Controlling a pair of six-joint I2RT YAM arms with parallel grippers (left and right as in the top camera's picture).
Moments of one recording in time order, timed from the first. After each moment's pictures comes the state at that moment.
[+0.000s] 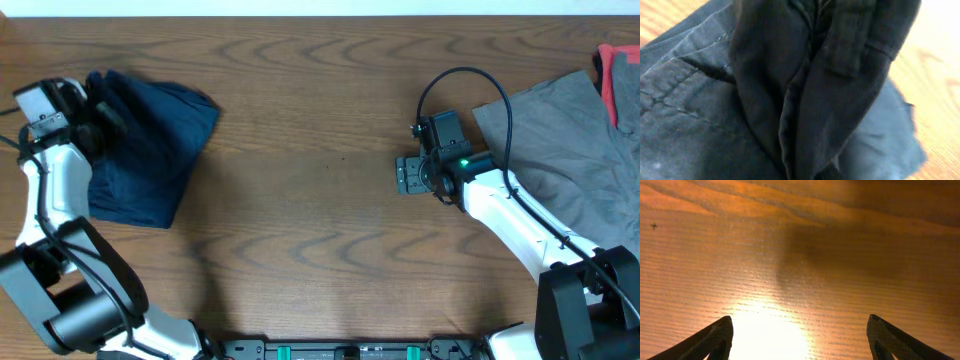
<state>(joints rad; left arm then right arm) 0.50 1.77 1.25 -0.43 0.24 -0.27 0.33 1.61 0.96 -0.51 0.07 0.22</state>
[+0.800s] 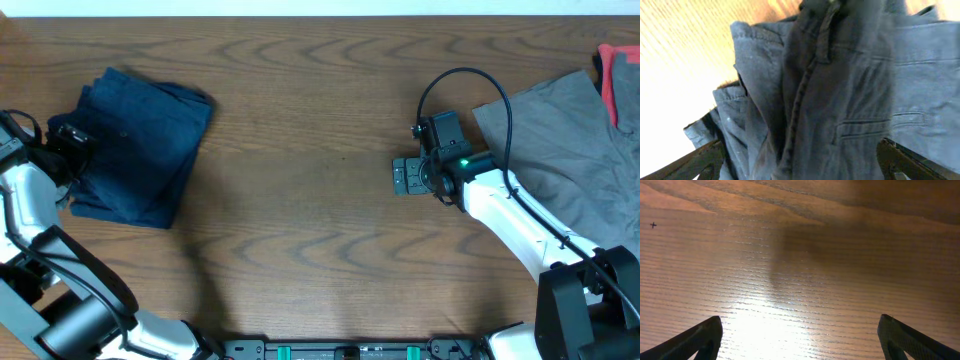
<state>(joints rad) 0.67 1.75 1.25 -0.54 0.17 -0.44 0.33 1.61 0.96 -0.51 0.07 0.23</state>
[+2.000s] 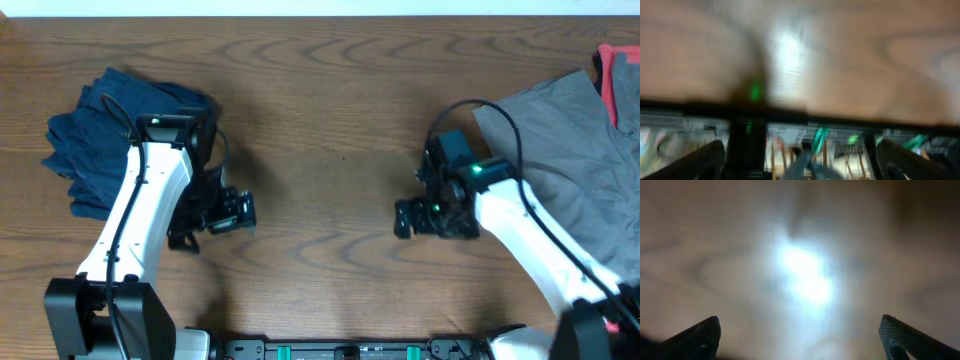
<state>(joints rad) -0.07 1.58 1.24 -1.59 0.19 -0.28 0.34 1.46 0.96 -1.07 -0.21 0.33</state>
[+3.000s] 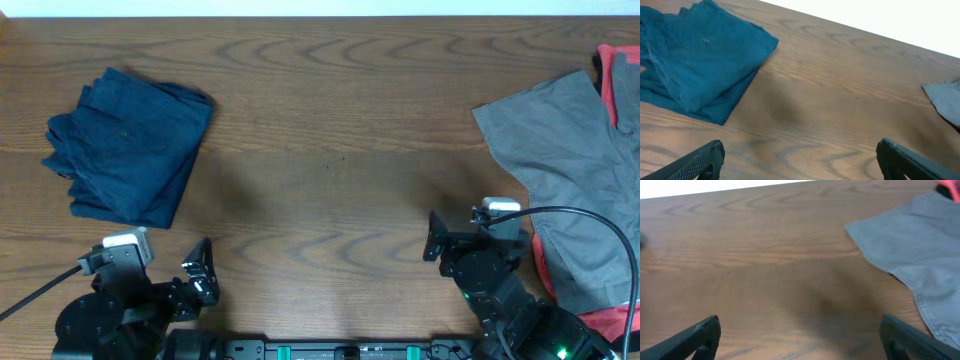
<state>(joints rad) -0.07 0.40 1.03 -1.17 0.03 -0.30 0.84 0.55 0.62 -0.74 0.68 0.61</state>
